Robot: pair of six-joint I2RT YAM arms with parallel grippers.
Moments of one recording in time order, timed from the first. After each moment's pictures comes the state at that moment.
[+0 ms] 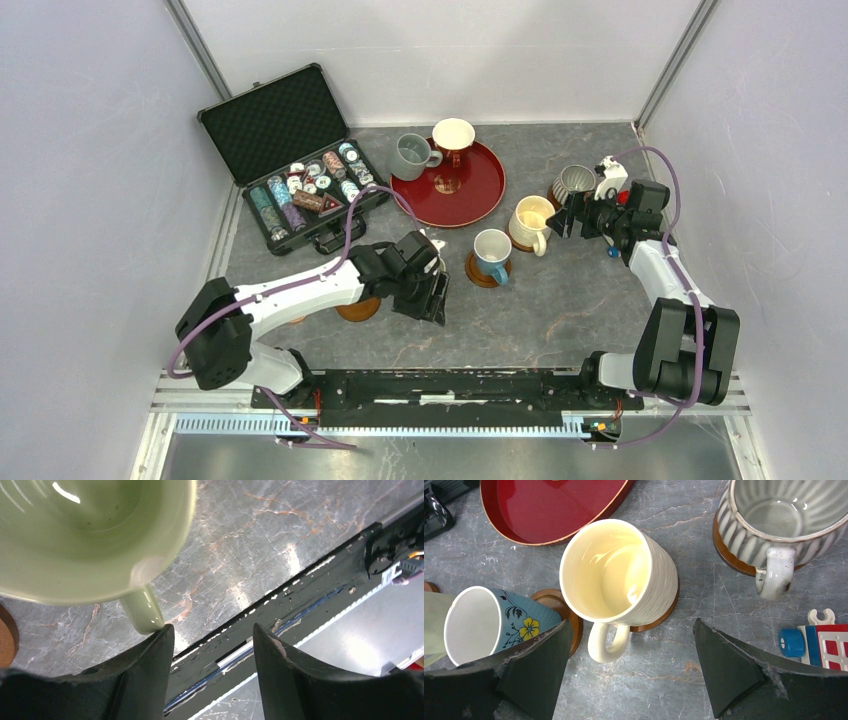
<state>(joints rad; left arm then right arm) -0.94 1.41 0.96 -0.63 0.18 -0.59 -0.21 1.32 0.77 -0.10 -0.66 -0.07</state>
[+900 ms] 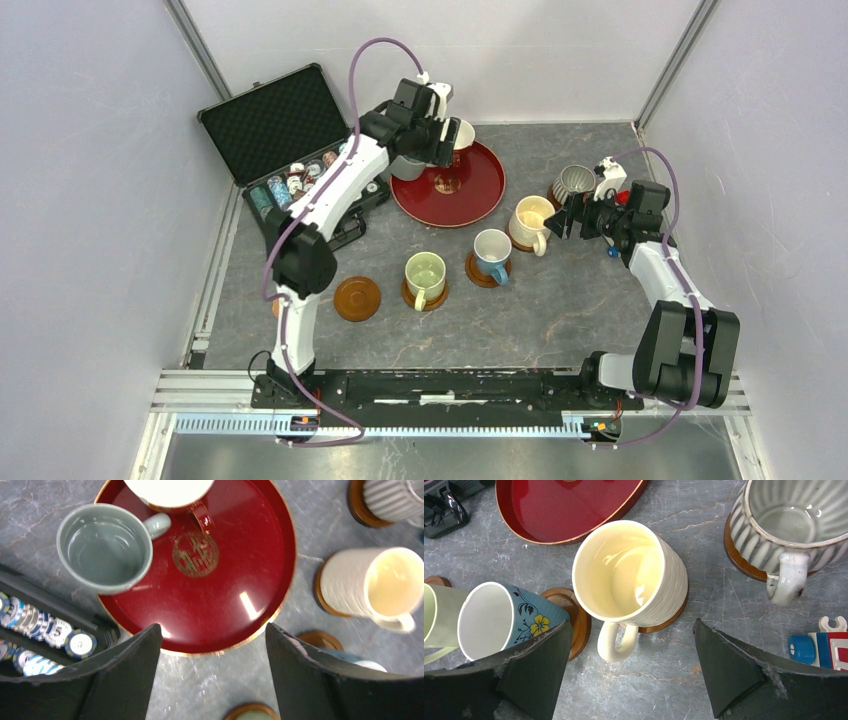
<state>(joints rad) -0.54 2.11 2.16 -0.78 0.02 -0.11 -0.21 1.31 0.76 -0.09 -0.70 -0.07</state>
